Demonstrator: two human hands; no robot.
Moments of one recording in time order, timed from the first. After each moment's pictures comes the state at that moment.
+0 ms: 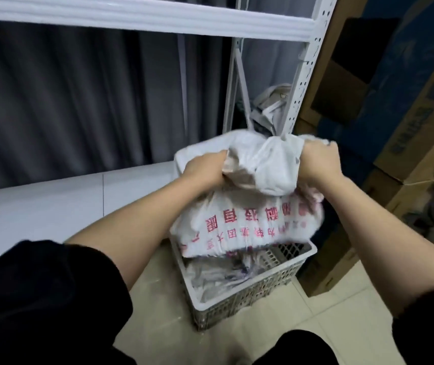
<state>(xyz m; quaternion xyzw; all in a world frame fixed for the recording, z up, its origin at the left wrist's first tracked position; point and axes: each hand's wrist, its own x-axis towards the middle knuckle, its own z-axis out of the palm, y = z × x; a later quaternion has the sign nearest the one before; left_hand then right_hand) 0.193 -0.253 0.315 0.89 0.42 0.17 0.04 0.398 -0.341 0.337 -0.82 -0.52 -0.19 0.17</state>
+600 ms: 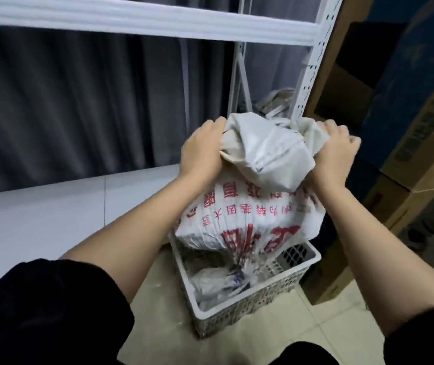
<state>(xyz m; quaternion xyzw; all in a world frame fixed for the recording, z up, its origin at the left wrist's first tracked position) 0.200 -0.235 0.324 0.82 0.43 0.37 0.03 0.399 -0.334 0.342 -0.78 -0.47 -0.30 0.26</state>
